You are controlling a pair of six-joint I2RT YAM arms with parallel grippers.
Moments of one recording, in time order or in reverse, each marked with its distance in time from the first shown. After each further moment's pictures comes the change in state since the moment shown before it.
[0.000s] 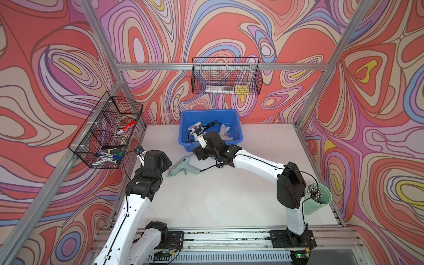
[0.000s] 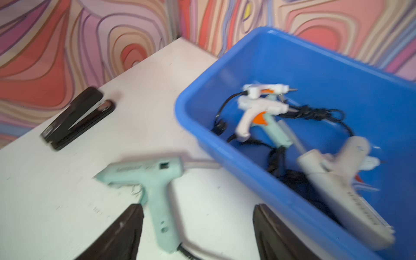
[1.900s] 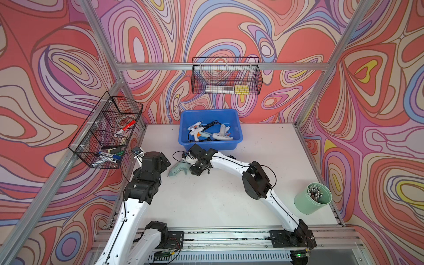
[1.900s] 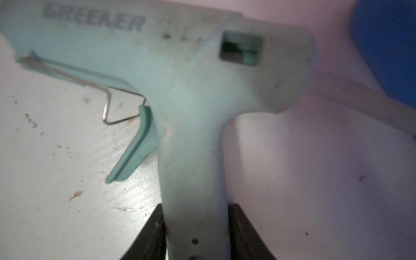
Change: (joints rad) left arm 0.000 -0.039 -0.003 0.000 -0.023 0.001; right arm 0.012 0.533 0.500 -0.466 -0.171 -0.187
